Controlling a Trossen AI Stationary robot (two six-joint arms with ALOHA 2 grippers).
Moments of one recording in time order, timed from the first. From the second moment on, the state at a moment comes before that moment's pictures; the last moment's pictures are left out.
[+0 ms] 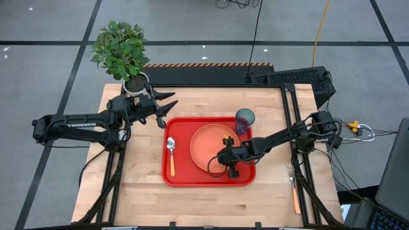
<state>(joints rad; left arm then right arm) 0.21 0.87 0.58 0.47 -0.12 0.21 0.22 1.72 0.89 -0.17 0.07 0.08</state>
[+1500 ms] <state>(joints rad) 0.21 0.87 0.58 0.47 -0.12 0.22 0.22 1.76 0.89 -0.09 -0.12 0.05</state>
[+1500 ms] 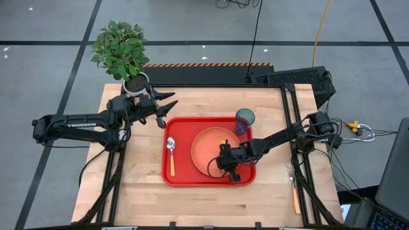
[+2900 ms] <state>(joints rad) 0.21 0.87 0.58 0.47 -0.12 0.21 0.28 1.45 0.72 -0.49 0.06 0.25</state>
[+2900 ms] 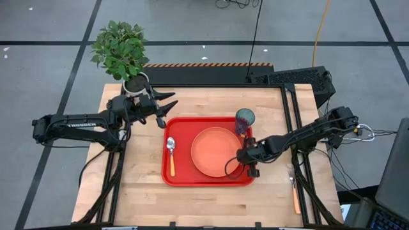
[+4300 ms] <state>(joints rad) 0.21 0.87 0.61 0.28 -0.12 0.21 0.23 1.36 0.75 -0.69 -0.02 0.36</state>
